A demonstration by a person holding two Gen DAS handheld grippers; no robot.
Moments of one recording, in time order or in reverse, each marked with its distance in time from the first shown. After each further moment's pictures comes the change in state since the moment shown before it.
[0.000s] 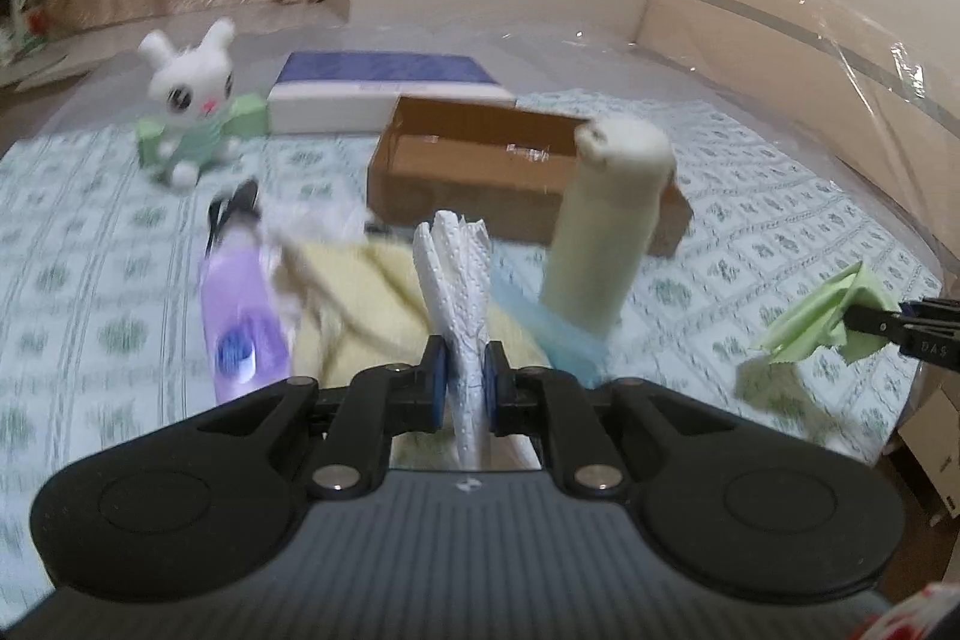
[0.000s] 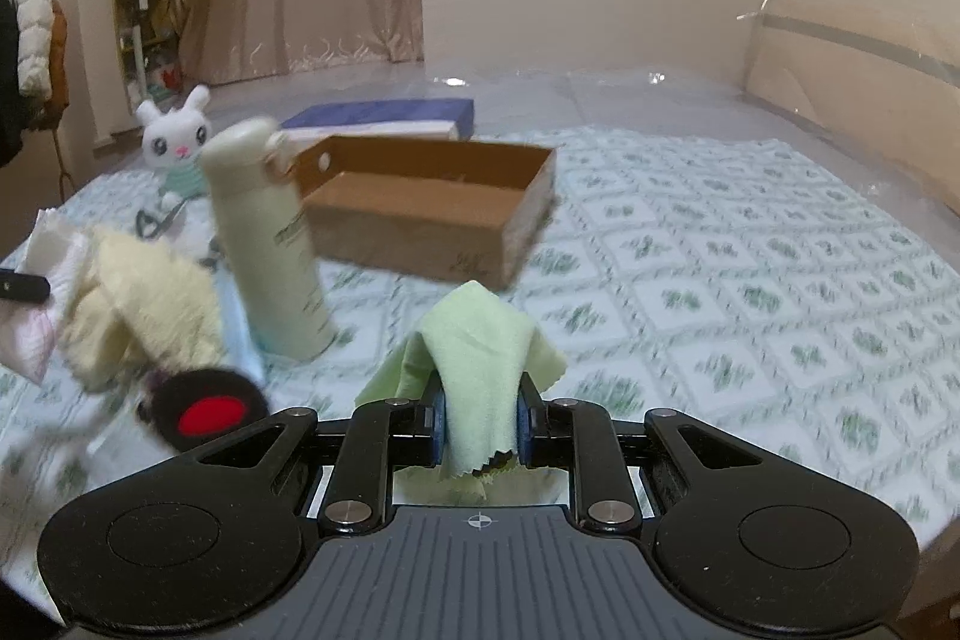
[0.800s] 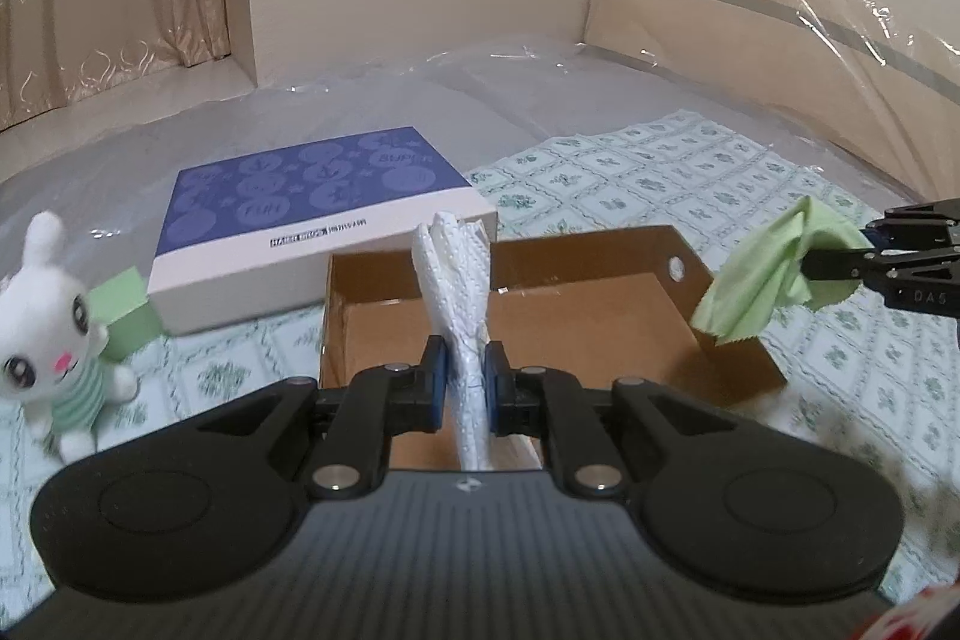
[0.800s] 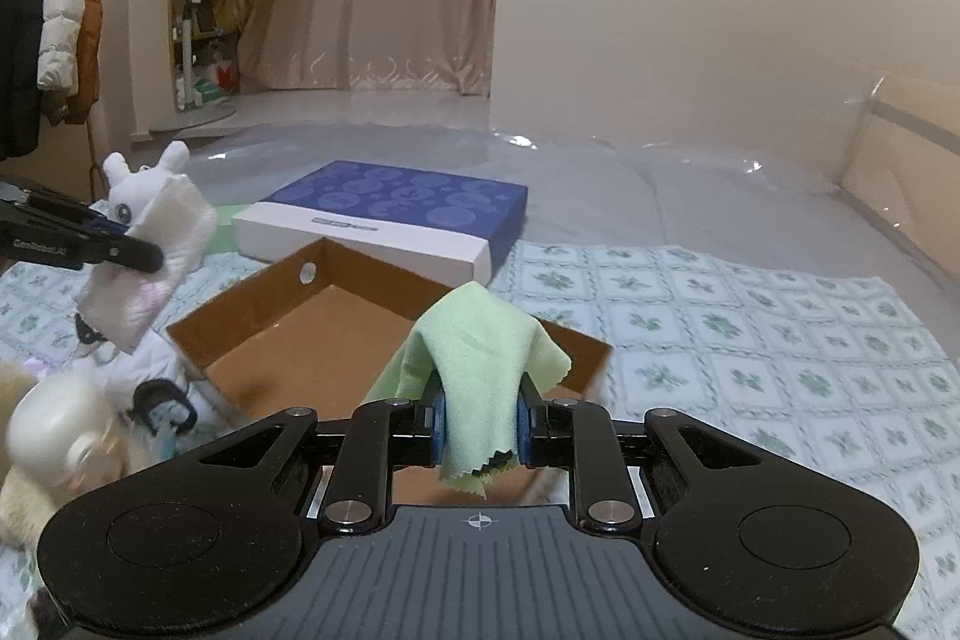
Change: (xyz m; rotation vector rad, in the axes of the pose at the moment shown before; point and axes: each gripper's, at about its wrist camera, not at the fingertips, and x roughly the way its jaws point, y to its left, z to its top) left arm 0.191 0.007 0.177 0.177 -0.003 -0.080; right arm 0.158 -0.041 0.177 -0.162 -0.053 0.125
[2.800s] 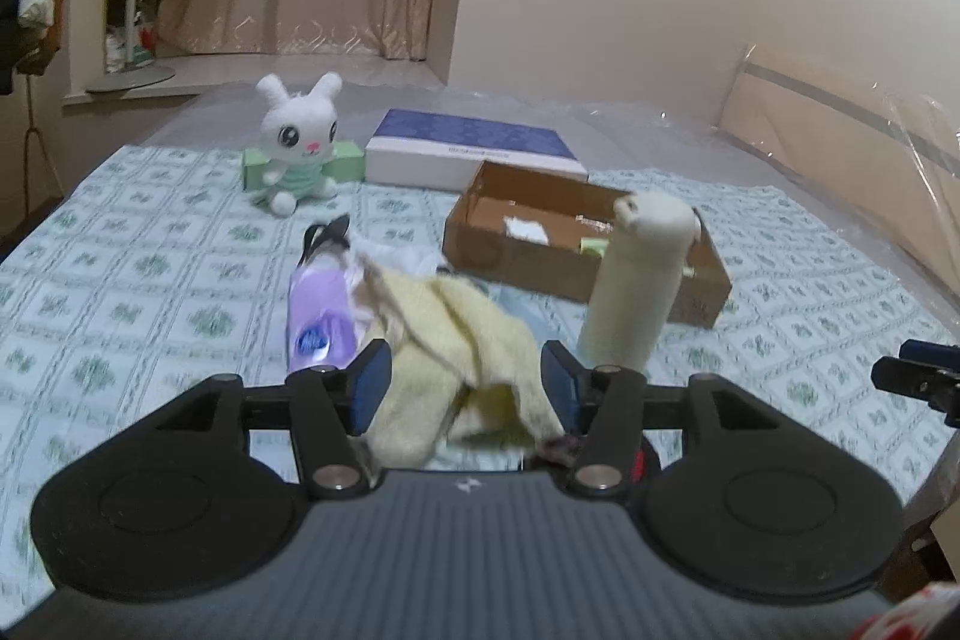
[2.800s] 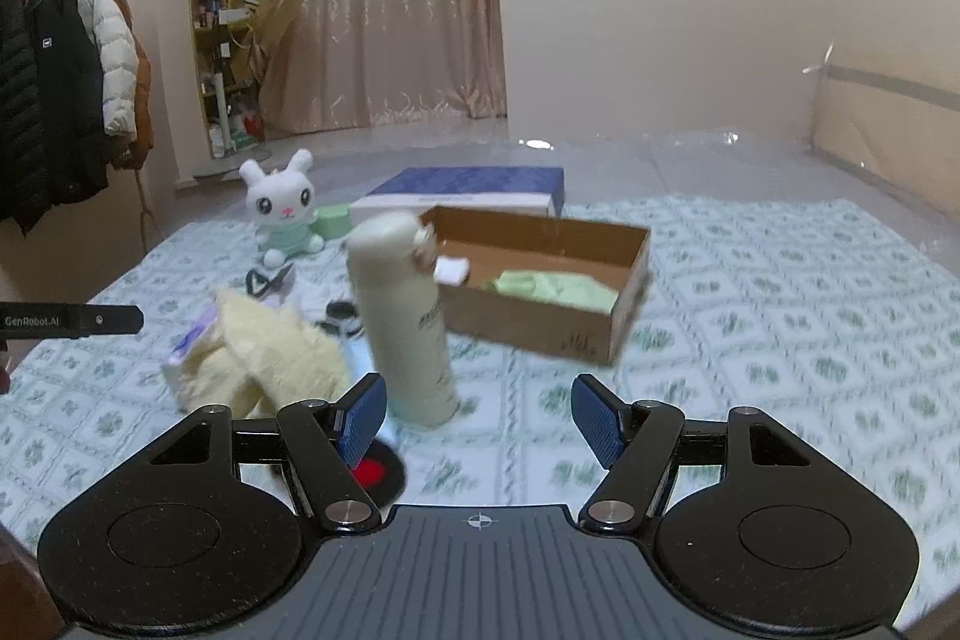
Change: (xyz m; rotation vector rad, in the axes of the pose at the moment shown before) left arm -0.256 -0.097 -0.199 -0.311 -0.125 0.287; right arm -0.191 0.121 -0.112 0.130 -0.074 0.026
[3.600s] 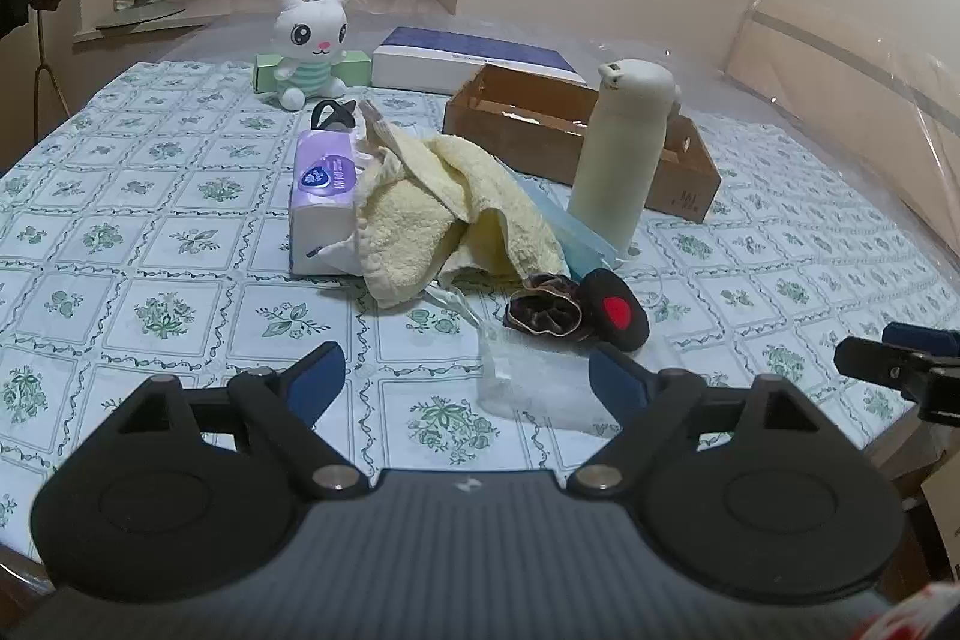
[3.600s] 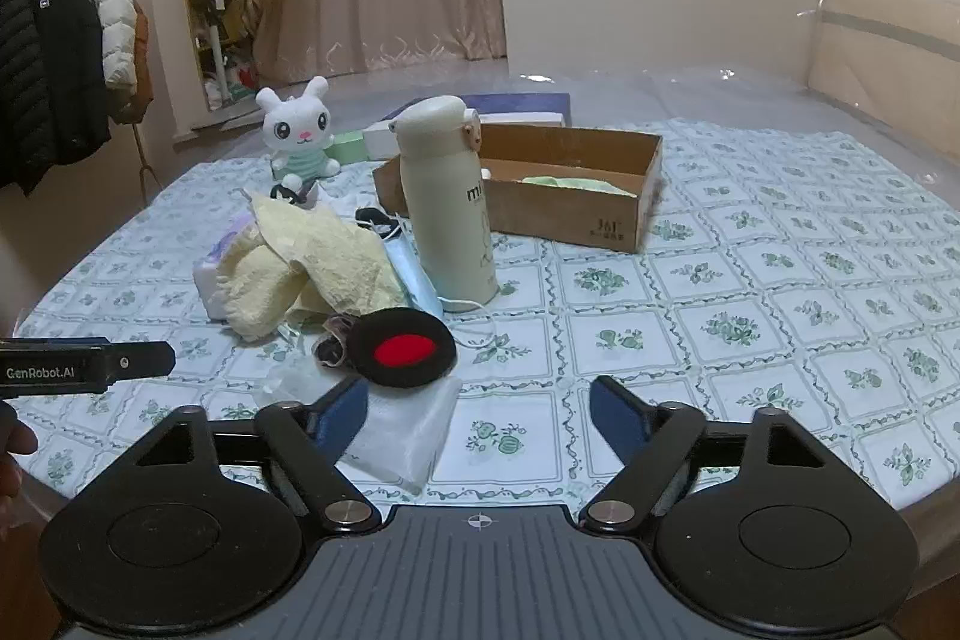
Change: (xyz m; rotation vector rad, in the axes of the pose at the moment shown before) left arm -0.020 -0.008 -0.067 -0.020 0.119 0.003; right arm -0.026 0.047 -0.066 0.037 0.110 -0.019
